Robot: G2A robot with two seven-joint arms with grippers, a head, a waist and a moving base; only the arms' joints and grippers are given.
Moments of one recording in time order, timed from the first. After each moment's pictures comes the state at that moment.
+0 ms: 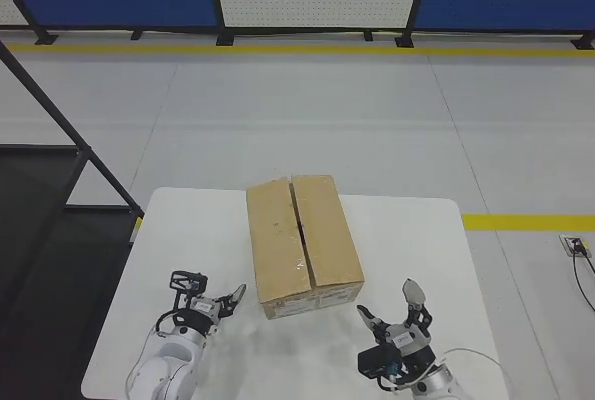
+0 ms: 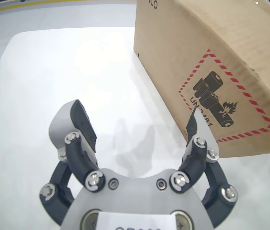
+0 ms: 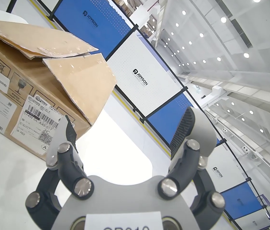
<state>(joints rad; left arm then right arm) 1.29 -1.22 -1.33 -1.54 1.21 -0.06 -0.10 -1.49 -1.21 1.24 -1.77 -2.15 0.25 -0.32</state>
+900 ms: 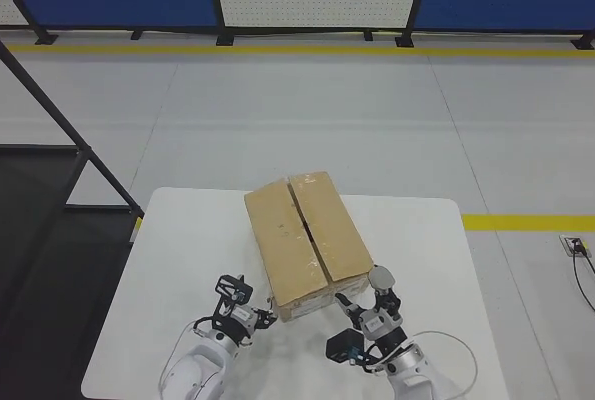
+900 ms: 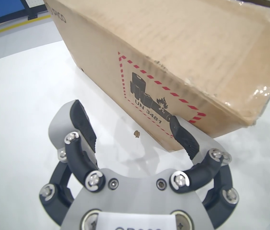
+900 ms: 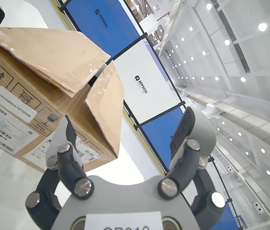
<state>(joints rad) 1.25 -1.25 -1.19 -1.53 1.31 -0.14 -0.05 -1.33 -1.25 1.13 -1.69 -2.35 0.26 -0.18</state>
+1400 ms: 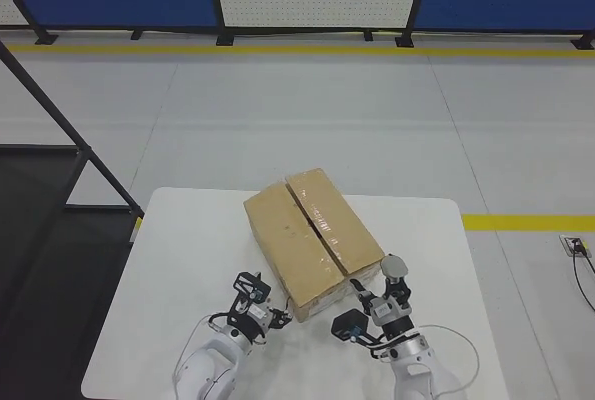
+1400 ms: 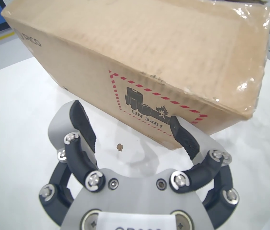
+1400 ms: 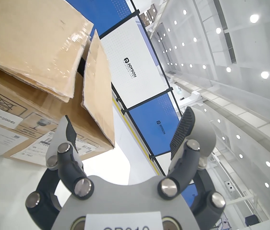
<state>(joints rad) 1.20 -1.26 -1.12 -1.50 1.34 -0.17 -0.05 -1.31 -1.26 1.16 -1.67 -2.42 0.31 -0.04</state>
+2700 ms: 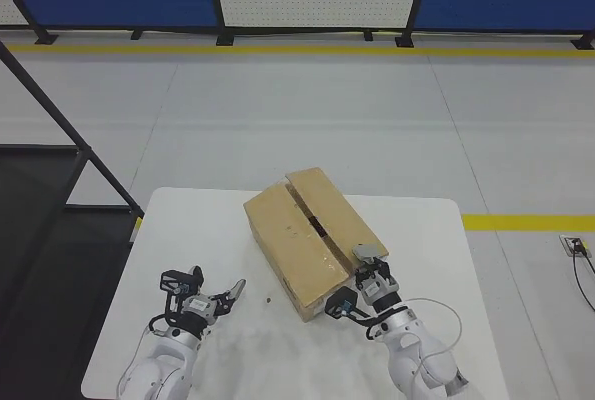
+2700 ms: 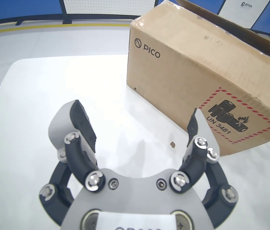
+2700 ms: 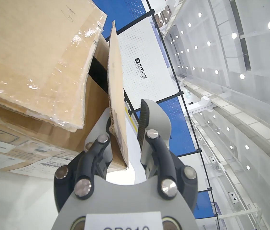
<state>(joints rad) 1.33 -1.24 -1.40 -1.58 1.19 -0.15 0.03 -1.15 -1.30 1.13 -1.50 -2.40 0.18 -0.08</state>
